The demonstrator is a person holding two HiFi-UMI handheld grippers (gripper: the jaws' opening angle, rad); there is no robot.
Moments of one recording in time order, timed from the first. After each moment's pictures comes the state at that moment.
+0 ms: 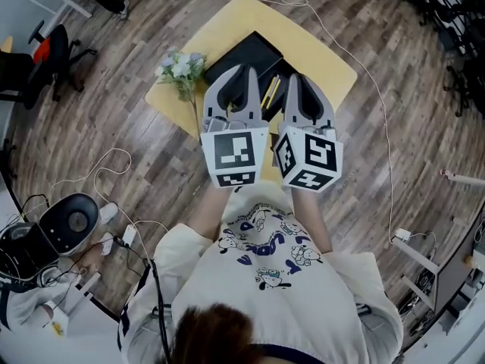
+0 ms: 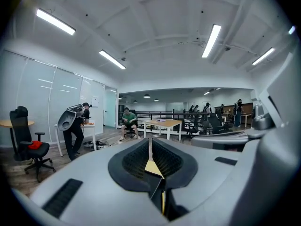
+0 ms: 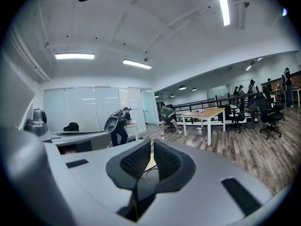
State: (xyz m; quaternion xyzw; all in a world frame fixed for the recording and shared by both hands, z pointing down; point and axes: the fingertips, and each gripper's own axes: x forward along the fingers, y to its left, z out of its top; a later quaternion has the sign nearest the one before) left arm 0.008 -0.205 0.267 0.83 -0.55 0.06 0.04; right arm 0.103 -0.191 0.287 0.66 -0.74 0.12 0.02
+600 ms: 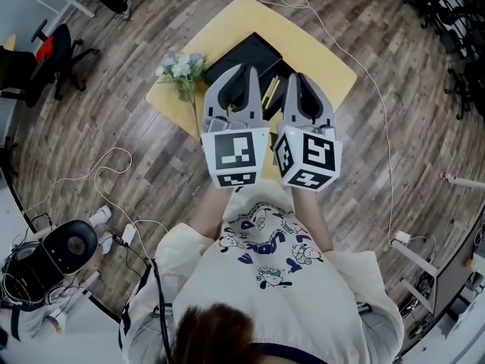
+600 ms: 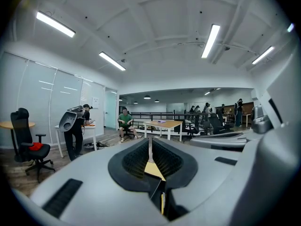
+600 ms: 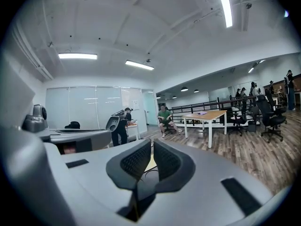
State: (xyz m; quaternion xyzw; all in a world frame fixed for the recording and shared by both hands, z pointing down) left arm 0.016 -0.195 0.257 0.83 -0.56 0.06 0.03; right arm 0.109 -0.184 0.280 0.66 -0.75 0.11 0.02
